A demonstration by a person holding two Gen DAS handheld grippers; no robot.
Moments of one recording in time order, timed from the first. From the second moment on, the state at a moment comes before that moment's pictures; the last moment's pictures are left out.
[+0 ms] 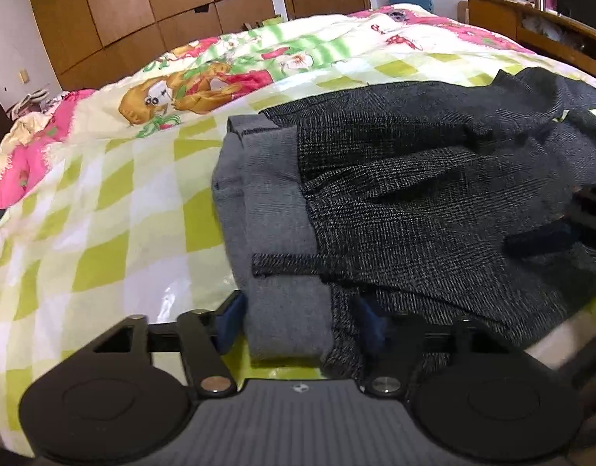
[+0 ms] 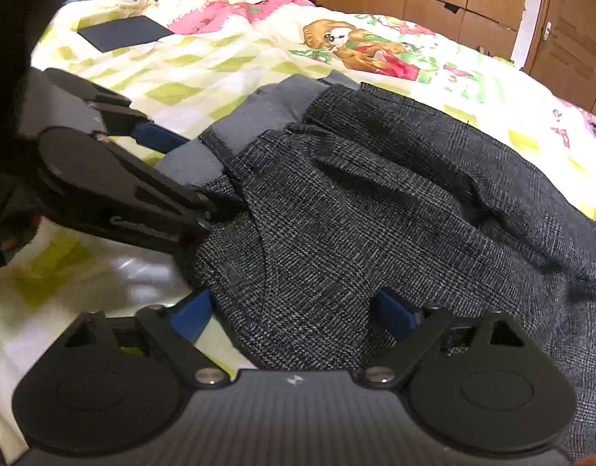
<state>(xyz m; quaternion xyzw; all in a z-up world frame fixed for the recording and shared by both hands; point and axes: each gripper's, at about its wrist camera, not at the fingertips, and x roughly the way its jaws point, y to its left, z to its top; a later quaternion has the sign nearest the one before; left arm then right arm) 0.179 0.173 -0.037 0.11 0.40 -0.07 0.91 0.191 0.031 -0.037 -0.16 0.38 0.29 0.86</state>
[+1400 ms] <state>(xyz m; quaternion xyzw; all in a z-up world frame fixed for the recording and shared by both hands) 0.029 0.128 0.026 0.11 0.38 -0.01 0.92 0.144 -0.145 0.018 0.03 0.40 0.15 0.90</state>
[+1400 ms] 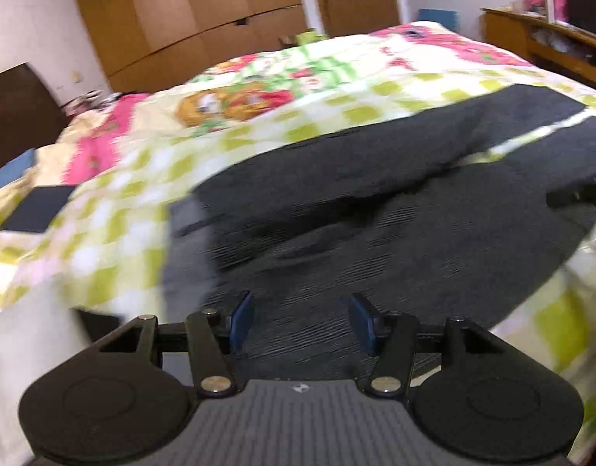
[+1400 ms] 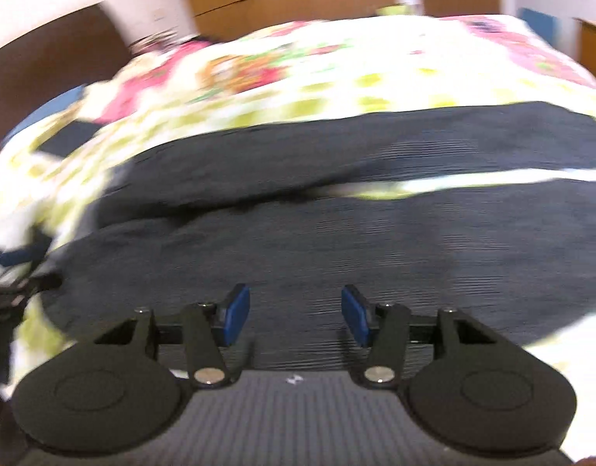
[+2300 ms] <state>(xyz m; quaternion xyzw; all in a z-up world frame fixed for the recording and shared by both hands) 0.019 0.123 0.027 0.11 0.38 -0.04 0.92 0.159 -0.127 0.038 -0.03 0.39 0.14 0.91</state>
